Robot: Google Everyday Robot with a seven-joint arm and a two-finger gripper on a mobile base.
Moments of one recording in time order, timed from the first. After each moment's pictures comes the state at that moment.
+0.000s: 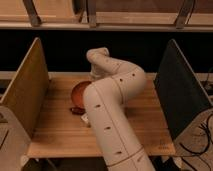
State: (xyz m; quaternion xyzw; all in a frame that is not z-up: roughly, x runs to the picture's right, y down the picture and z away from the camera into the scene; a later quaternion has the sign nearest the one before) arm -0.039 0.001 0.970 -0.37 0.09 0.28 0.88
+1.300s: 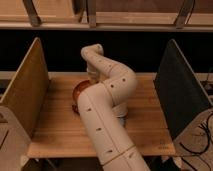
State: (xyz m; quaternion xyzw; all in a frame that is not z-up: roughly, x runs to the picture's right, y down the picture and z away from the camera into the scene) arm -0.077 -0.035 0.995 -0.34 0.08 0.25 0.90
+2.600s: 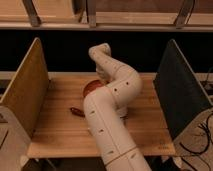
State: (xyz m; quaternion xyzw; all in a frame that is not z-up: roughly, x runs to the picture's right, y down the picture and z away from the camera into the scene) arm -0.001 -0.039 1.006 -0.32 0.16 0.29 0.89
